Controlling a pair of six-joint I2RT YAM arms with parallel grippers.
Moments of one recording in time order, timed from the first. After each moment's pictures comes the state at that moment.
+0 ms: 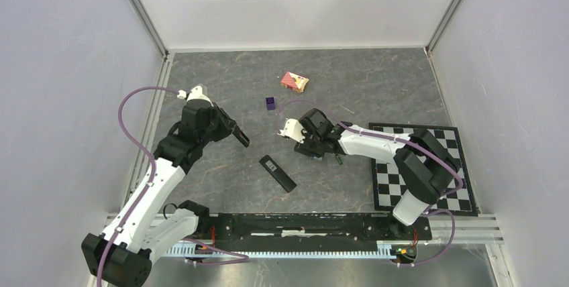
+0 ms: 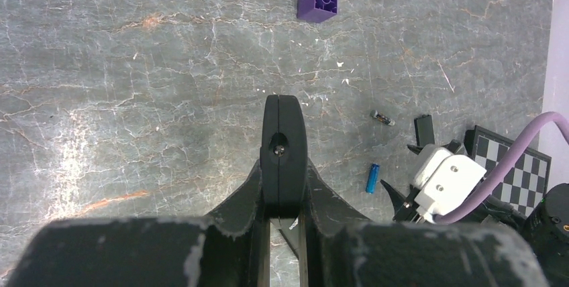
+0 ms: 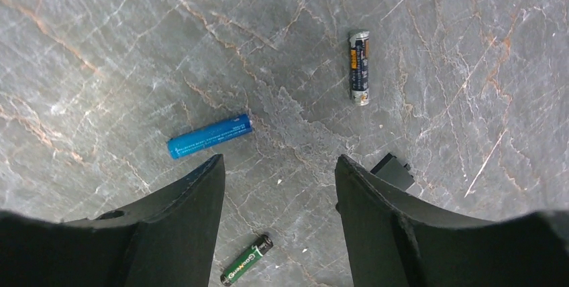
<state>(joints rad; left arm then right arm) -0.35 0.90 0.85 -0.54 -0.12 -0.70 0.80 1.67 0.97 -0.32 0.13 -0.49</state>
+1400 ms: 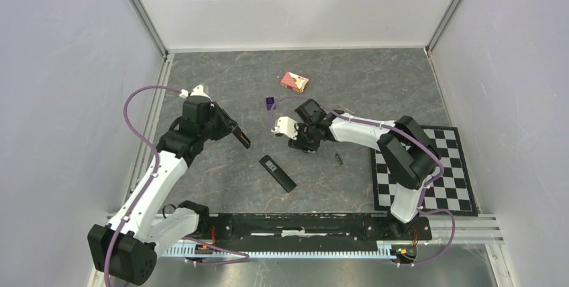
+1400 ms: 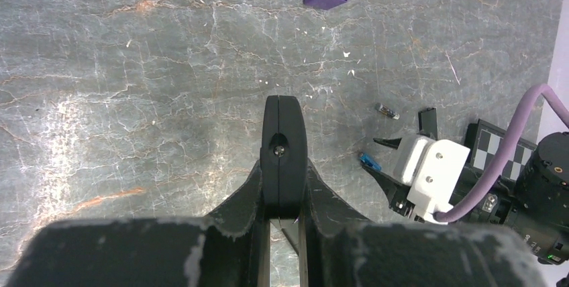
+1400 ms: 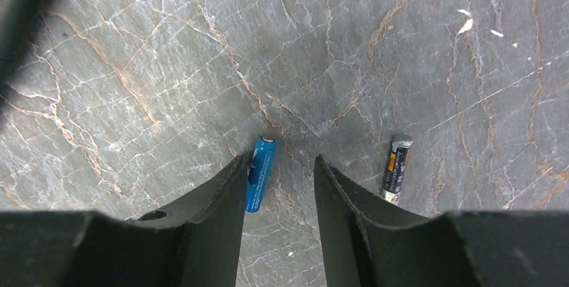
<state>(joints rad) -0.29 0.97 0.85 -0.54 -0.03 -0.69 0.74 1.83 1.13 -0.40 -0.19 -0.66</state>
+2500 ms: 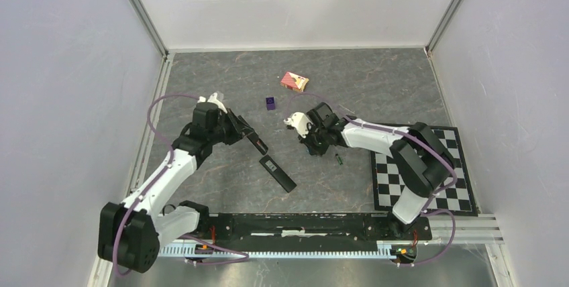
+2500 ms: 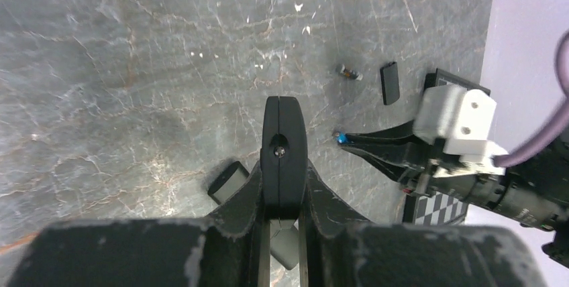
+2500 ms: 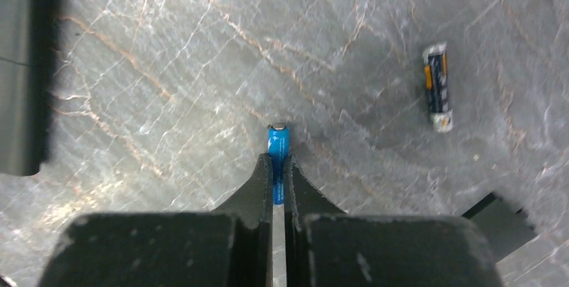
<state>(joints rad) -0.28 1.05 0.68 -0.26 0.23 -0.74 0.70 1.74 1.00 -0.33 -0.20 -0.35</state>
